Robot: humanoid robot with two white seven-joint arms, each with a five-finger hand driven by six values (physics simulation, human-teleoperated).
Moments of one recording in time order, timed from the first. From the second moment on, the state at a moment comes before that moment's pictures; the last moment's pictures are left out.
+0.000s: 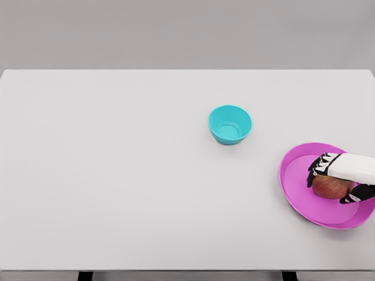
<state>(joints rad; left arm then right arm) 0.06 0.00 -0.24 -0.06 0.38 -0.10 -0.07 -0.34 -1.29 0.75 -1.60 0.08 -0.59 0.35</state>
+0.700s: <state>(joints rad) 0.06 0.00 -0.24 -0.06 0.38 -0.10 -0.07 -0.43 -1.23 0.67 -1.66 0.19 -0.61 0.35</state>
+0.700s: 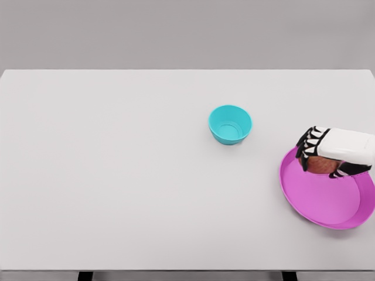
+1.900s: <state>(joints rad) 0.06 0.00 -0.24 -0.06 0.38 -0.10 -0.07 -0.75 -0.82 0.74 -1.55 0.19 -0.61 0.54</state>
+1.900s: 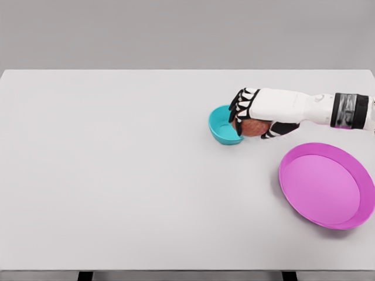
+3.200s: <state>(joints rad) 0.06 0.00 -0.24 -0.06 0.38 -0.10 -0.07 -0.94 -0.60 0.89 -1.23 0.23 -0.61 0.55</state>
